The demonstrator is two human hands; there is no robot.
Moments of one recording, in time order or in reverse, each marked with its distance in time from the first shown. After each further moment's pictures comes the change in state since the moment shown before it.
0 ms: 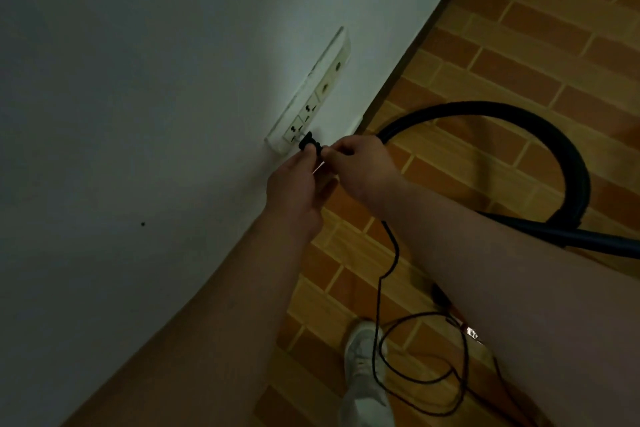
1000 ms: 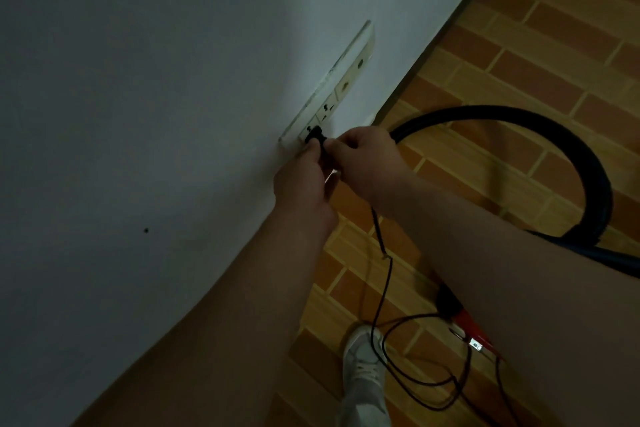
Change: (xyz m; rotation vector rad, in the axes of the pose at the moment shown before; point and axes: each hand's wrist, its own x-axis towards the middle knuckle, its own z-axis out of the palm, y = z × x) left_hand 0.012 0.009 0.007 -0.096 0.134 -0.064; right_hand 0.017 -0.014 0.009 -0.026 -0.025 -0.027
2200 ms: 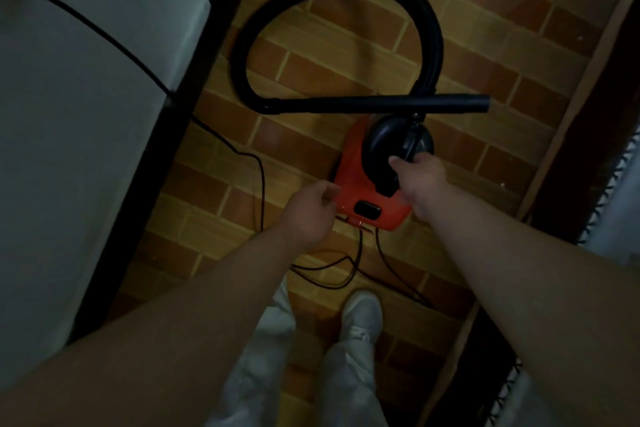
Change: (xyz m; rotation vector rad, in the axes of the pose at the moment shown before) left_hand -0.082 -0.314 0.024 1.330 -0.571 0.220; right_hand -0.158 0.316 -0.187 0.242 0.466 0.718
